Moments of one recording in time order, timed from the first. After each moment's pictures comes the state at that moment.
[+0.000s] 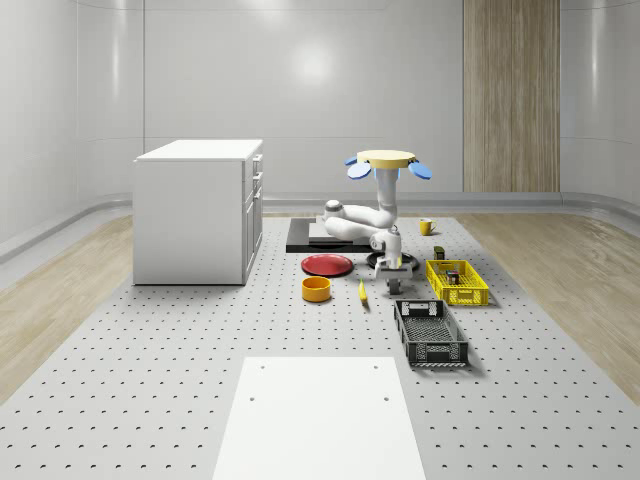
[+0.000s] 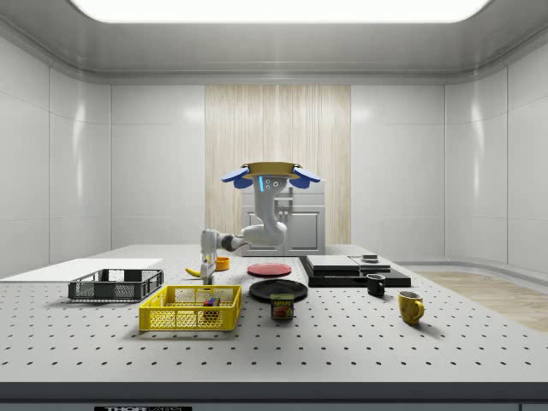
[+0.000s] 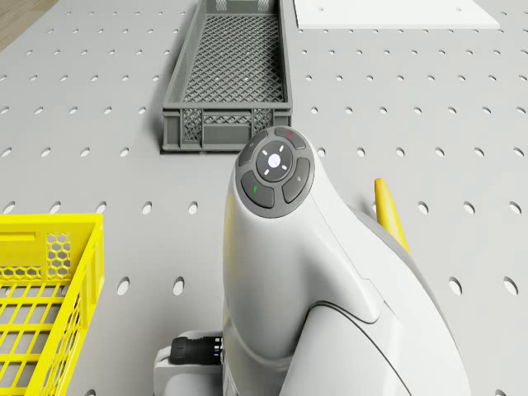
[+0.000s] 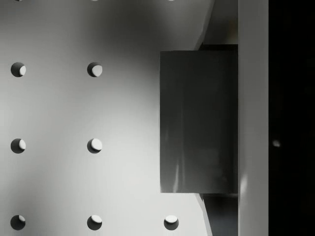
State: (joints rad) arm -1.19 -1.59 1.43 -2.84 -1.70 1.64 1.67
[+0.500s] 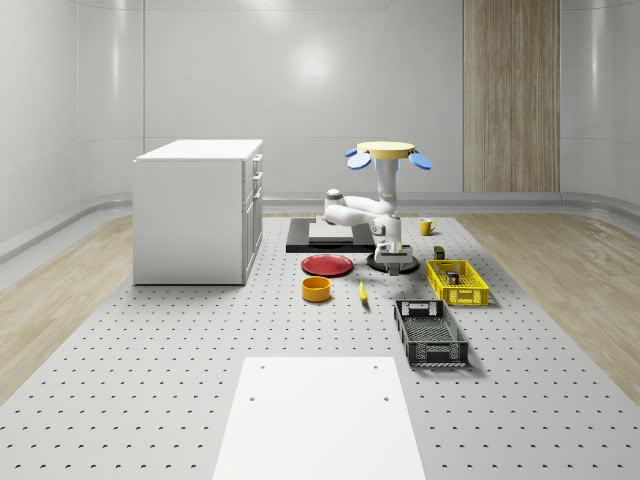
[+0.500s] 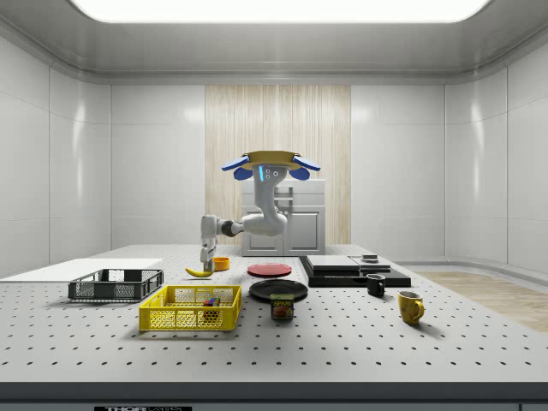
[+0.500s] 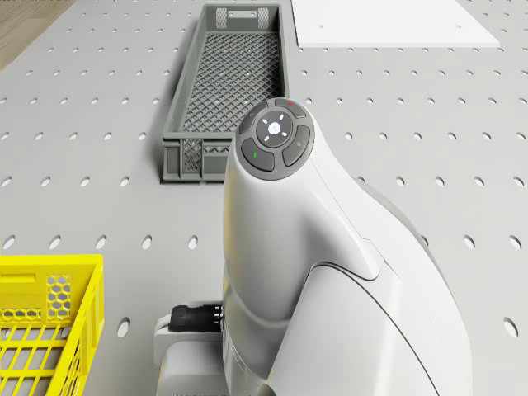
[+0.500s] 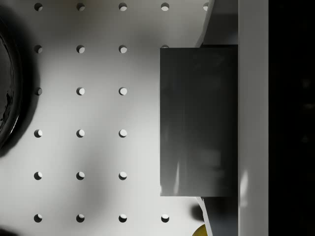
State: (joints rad) arm -1.18 -1.60 1.51 -2.84 -1.62 1.61 1.67
